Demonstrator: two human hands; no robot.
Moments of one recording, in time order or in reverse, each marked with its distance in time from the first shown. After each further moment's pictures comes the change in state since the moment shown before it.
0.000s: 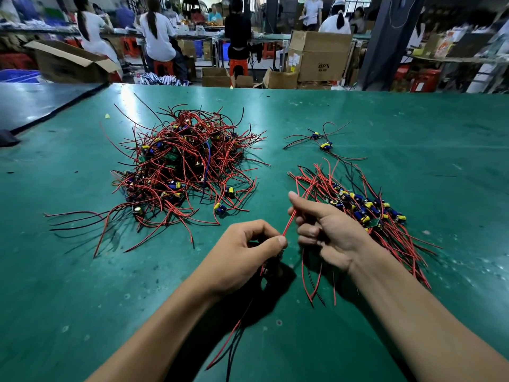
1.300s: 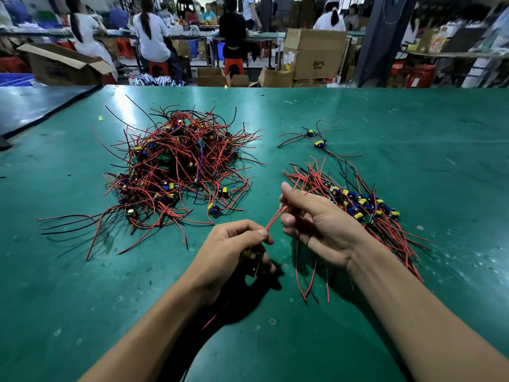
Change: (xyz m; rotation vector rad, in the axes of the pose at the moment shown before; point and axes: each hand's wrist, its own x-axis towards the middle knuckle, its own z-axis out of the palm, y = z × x) left_hand 0.000 -0.001 0.000 -0.355 0.039 -0.148; right_hand -0.007 -0.006 0.003 0.004 -0.110 -0.115
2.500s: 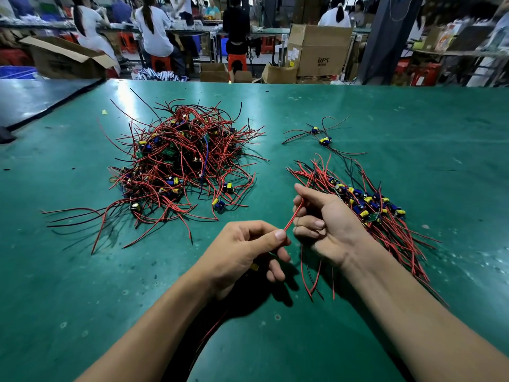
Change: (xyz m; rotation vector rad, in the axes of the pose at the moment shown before) left_hand 0.001 -0.002 0.006 -0.019 -0.113 -0.035; right_hand 0.007 0.003 0.000 0.257 0.178 0.150
